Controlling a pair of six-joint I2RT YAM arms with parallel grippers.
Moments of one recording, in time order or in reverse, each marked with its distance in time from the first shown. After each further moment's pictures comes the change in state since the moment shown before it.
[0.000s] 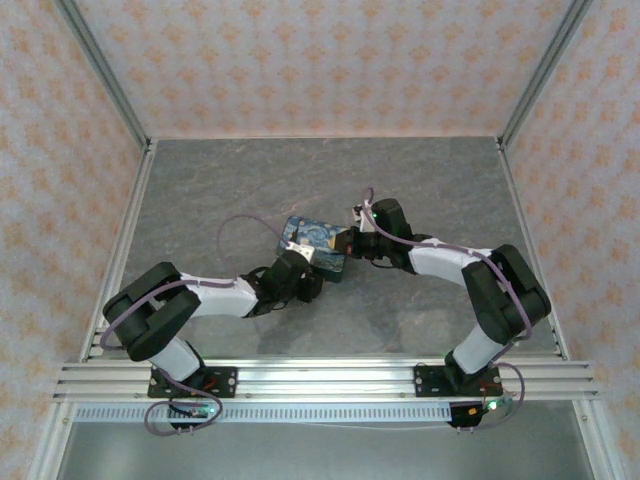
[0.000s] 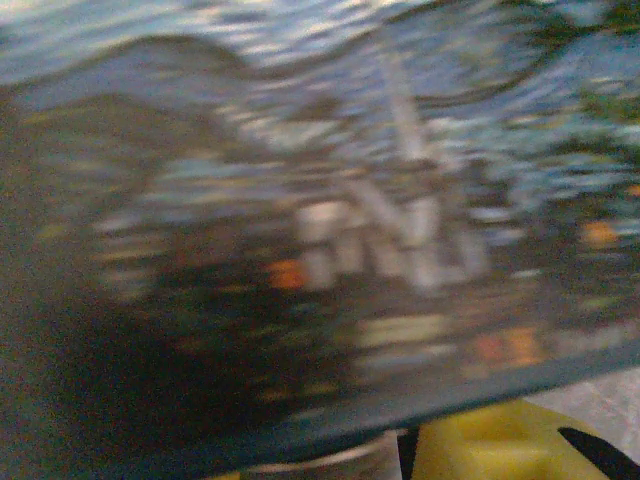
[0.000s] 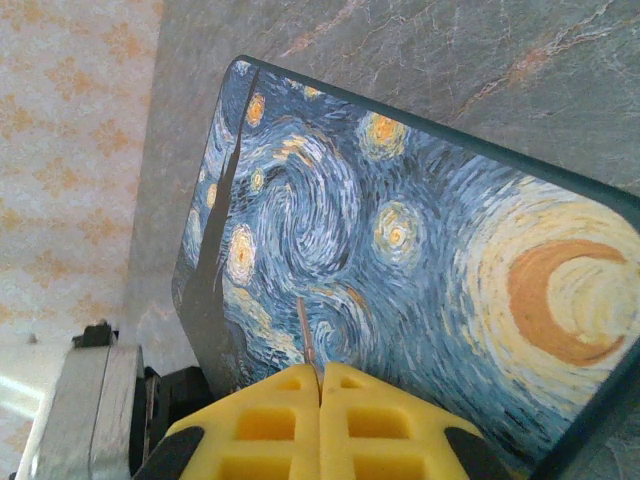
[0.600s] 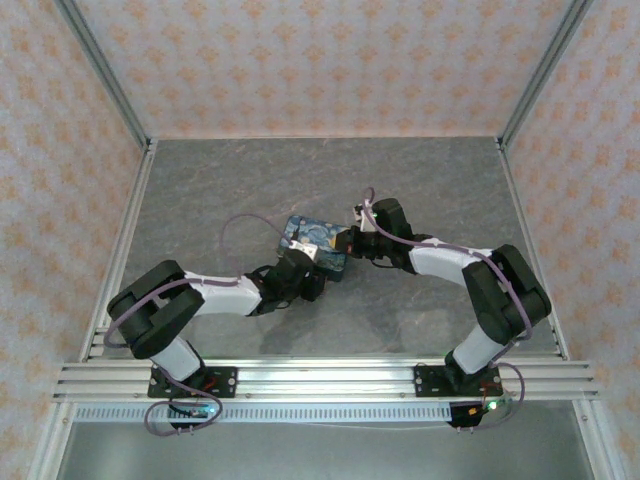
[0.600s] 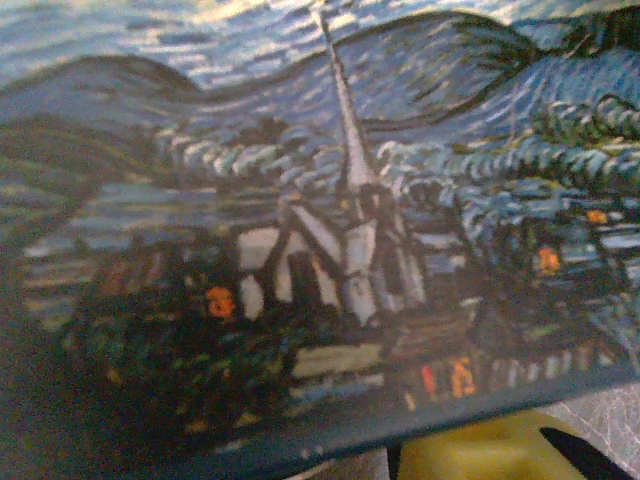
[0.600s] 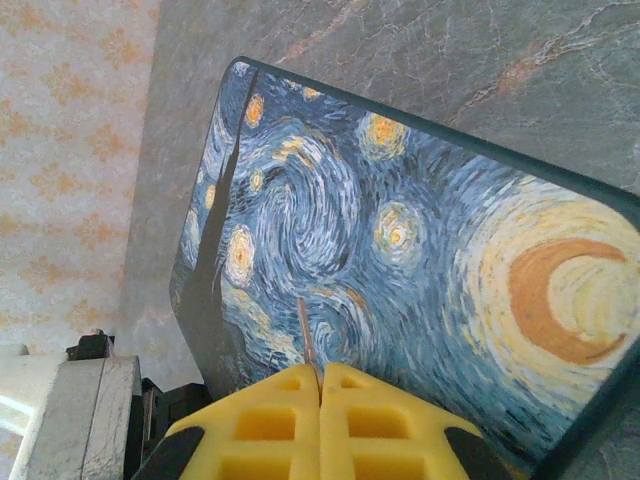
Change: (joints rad) left arm -0.010 0.026 0.031 -0.010 -0.011 -0.026; right arm 0.000 -0.002 0.000 0.000 0.011 0.000
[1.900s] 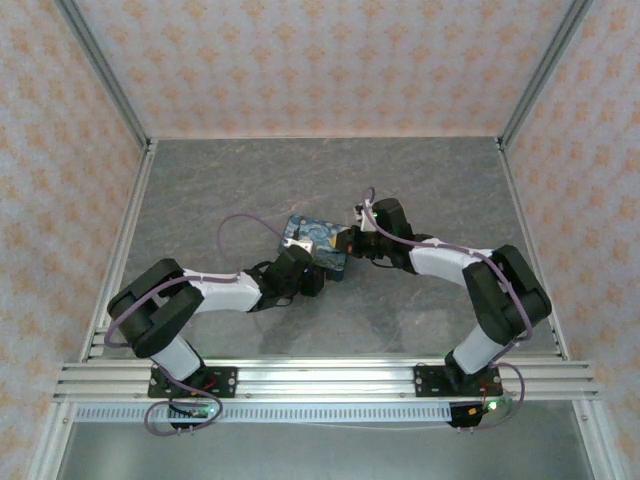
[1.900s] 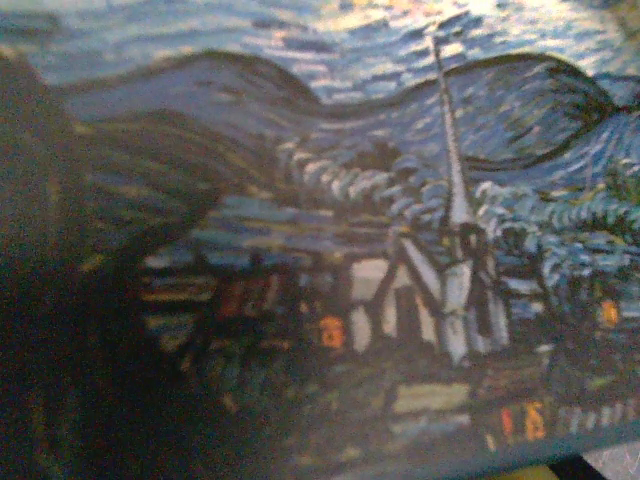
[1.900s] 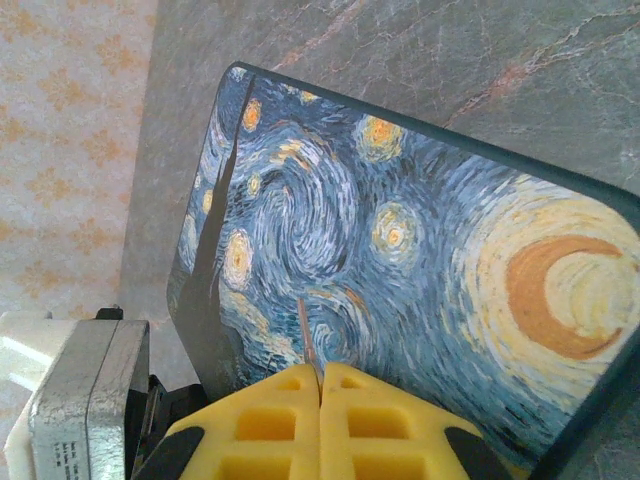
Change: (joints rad) left arm 0.029 0.002 0.025 -0.035 0.052 -0.147; right arm 0.000 -0.003 0.000 0.000 0.011 0.000
